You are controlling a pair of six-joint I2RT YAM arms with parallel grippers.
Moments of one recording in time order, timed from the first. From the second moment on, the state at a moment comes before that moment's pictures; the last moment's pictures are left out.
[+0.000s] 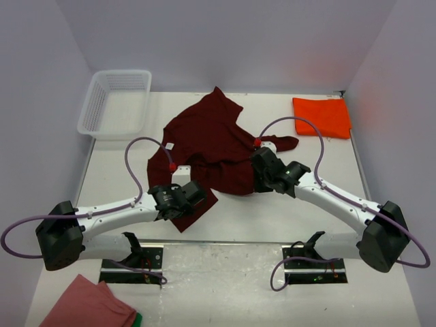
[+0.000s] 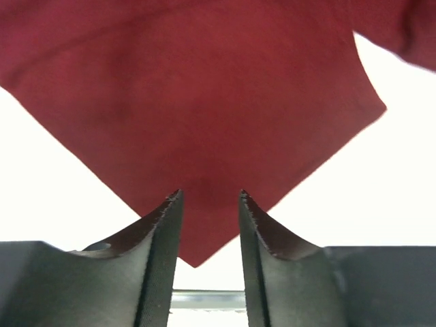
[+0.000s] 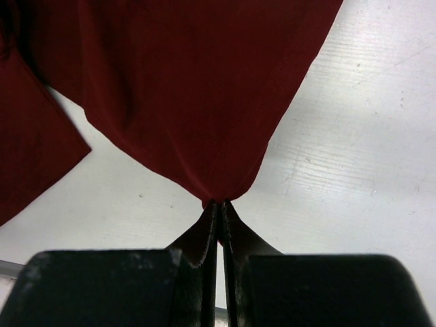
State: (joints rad) left arm -1.01 1.22 0.71 -0.71 -0.52 -0.96; right arm 0.75 1.27 0.92 -0.67 0.24 0.59
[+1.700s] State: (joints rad) left arm -1.06 1.36 0.69 -0.83 -0.31 -1.17; right arm 0.76 1.15 0.88 -0.69 0.22 0.59
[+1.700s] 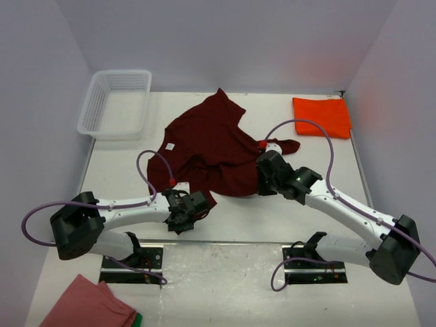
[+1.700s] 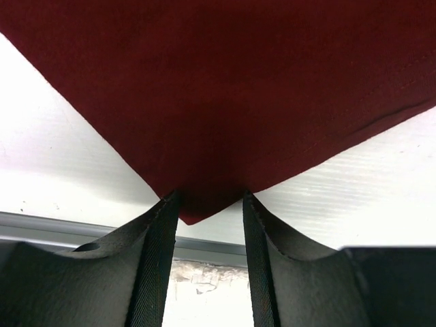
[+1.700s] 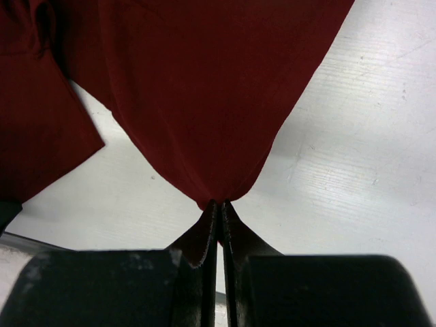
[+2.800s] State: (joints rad) left arm -0.96 1.20 0.97 -0.92 -0.42 -1.06; right arm 0.74 1.20 1.07 -0.77 0.31 0.54
